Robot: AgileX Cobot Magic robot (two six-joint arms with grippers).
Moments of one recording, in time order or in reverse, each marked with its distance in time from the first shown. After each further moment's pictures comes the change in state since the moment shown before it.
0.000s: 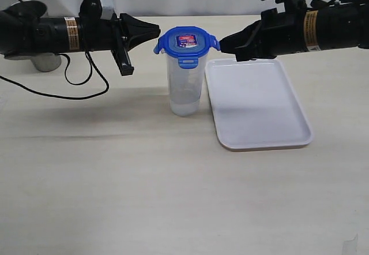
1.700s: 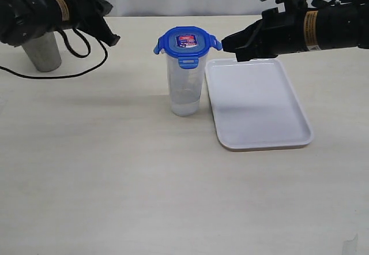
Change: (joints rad) left arm -0.074 -0.193 0.060 -0.672 0.770 0.408; right arm 0.000 0.000 0.000 0.007 0.033 -0.027
